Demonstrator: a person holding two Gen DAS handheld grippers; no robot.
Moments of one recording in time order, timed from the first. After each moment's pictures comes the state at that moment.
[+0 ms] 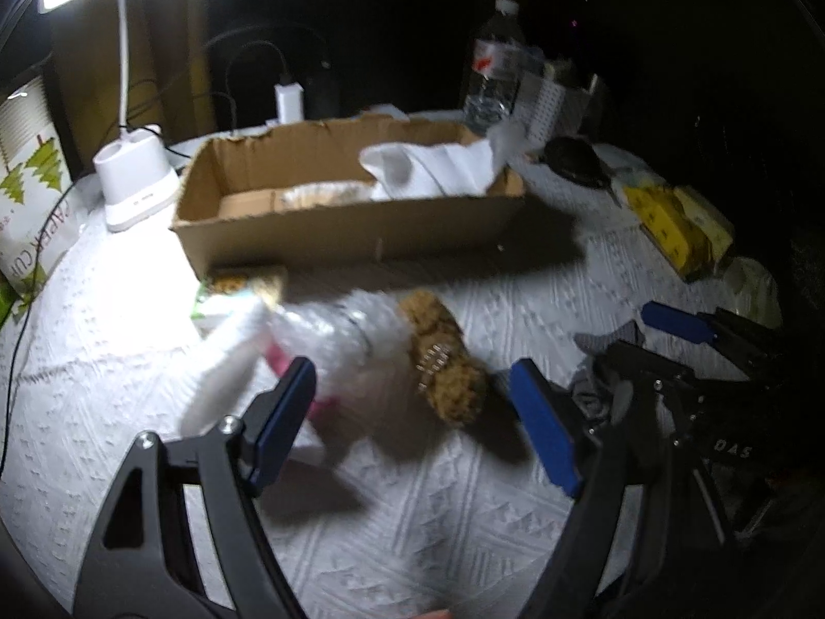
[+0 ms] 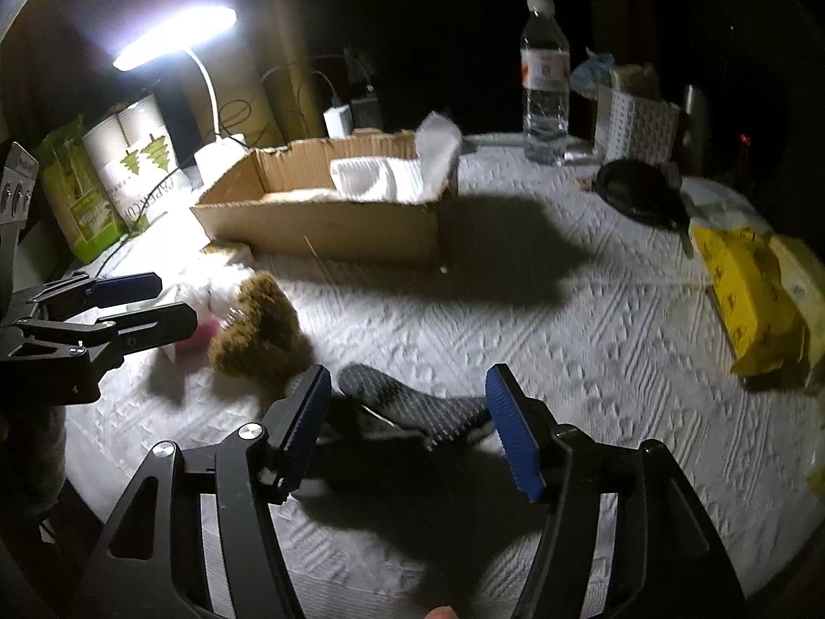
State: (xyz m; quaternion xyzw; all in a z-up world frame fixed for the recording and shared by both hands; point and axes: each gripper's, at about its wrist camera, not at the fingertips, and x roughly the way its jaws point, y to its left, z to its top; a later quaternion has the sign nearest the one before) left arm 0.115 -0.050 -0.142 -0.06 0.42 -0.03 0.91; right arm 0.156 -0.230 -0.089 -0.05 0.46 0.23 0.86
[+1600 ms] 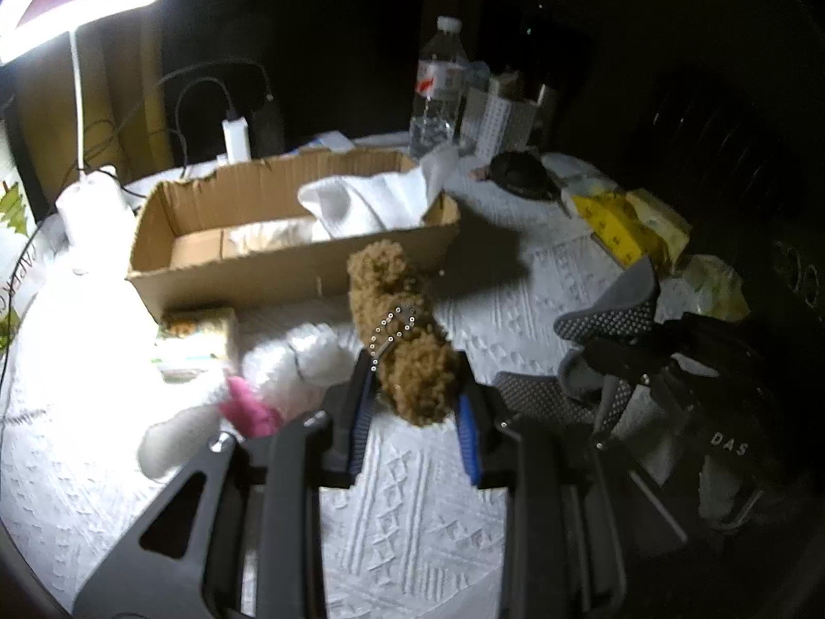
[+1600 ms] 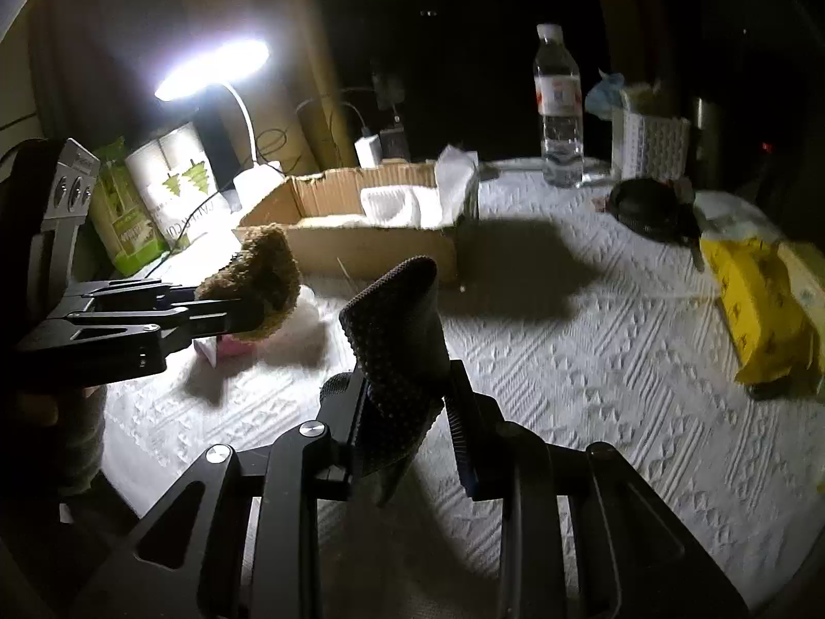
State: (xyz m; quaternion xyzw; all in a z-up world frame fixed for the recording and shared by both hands) left arm 0.117 -0.067 -0.119 -0.05 0.39 -0.08 0.92; right arm 0.145 -0.242 -0.060 -0.03 0.41 0.28 0.86
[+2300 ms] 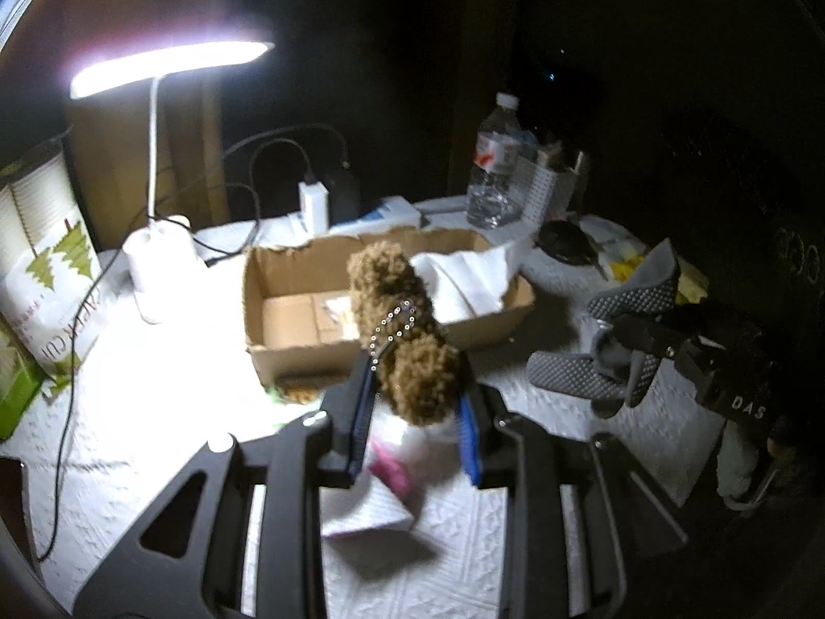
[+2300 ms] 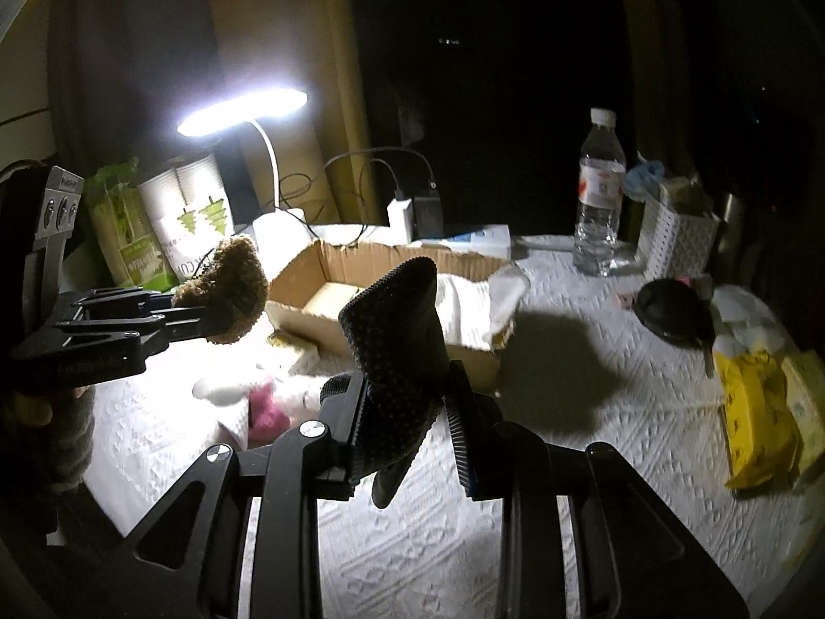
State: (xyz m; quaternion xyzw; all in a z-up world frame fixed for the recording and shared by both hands) left arm 0.111 0.011 -0.073 -0.05 0.33 -0.05 0.94; right arm 0.172 -0.185 -0.014 -0.05 0.37 0.30 0.88
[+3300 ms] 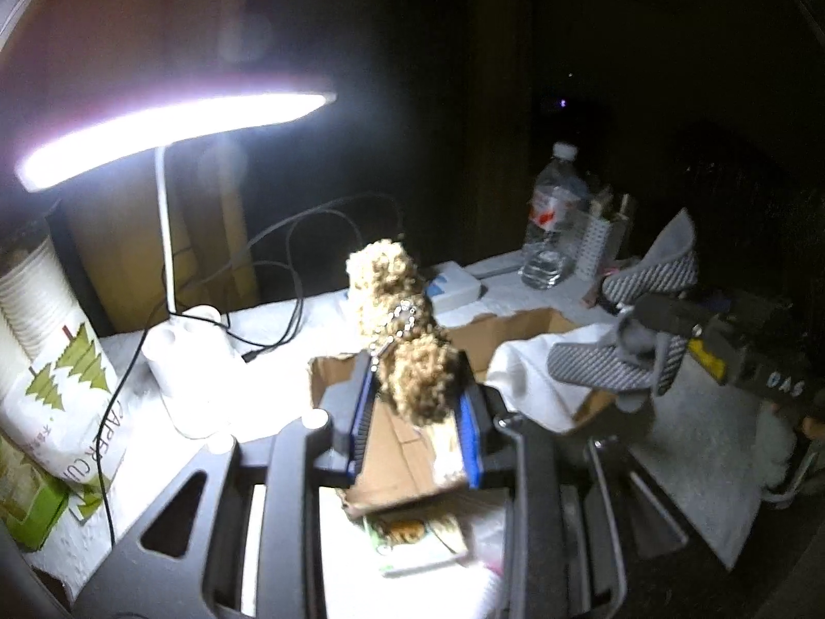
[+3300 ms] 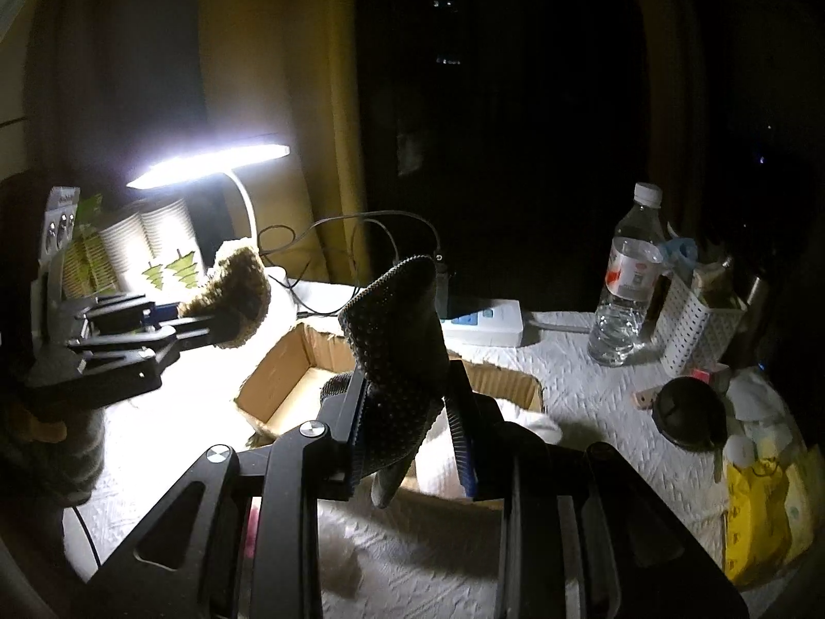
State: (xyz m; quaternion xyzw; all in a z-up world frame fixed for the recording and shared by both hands) left arm 0.196 0.076 -0.058 -0.03 0.29 -0.04 0.95; right arm 0.252 -0.118 0.003 -0.07 0.33 0.28 0.90
